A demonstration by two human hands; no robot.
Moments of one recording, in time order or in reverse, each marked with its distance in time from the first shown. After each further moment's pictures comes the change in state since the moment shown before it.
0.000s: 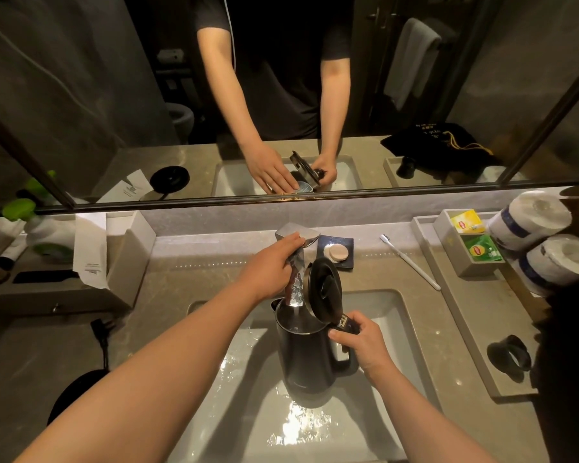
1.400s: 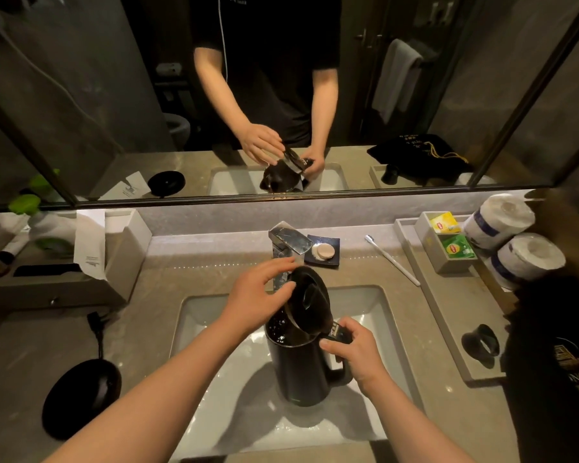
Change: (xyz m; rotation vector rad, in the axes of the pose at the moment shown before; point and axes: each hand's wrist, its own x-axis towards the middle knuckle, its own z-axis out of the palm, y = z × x) left_hand -0.089 0.047 -0.005 -0.340 0.194 0.057; right_hand -0.051 -0.013 -0.011 0.011 -0.037 -0.077
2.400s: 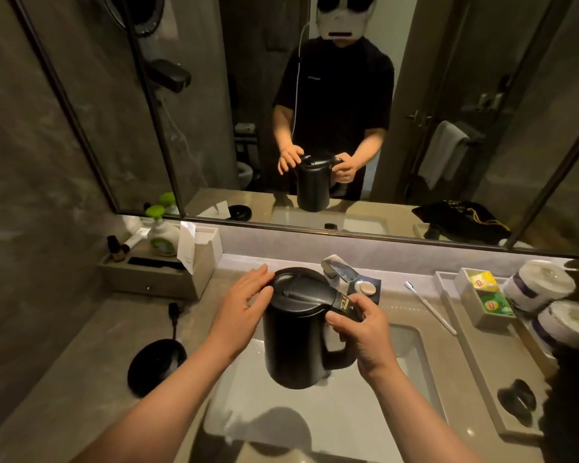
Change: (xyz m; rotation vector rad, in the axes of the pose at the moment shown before) left_hand -0.103 0.019 -0.098 0.004 0.335 -0.072; right_hand -0.065 -0.139 0.068 0.195 -0.110 -0.372
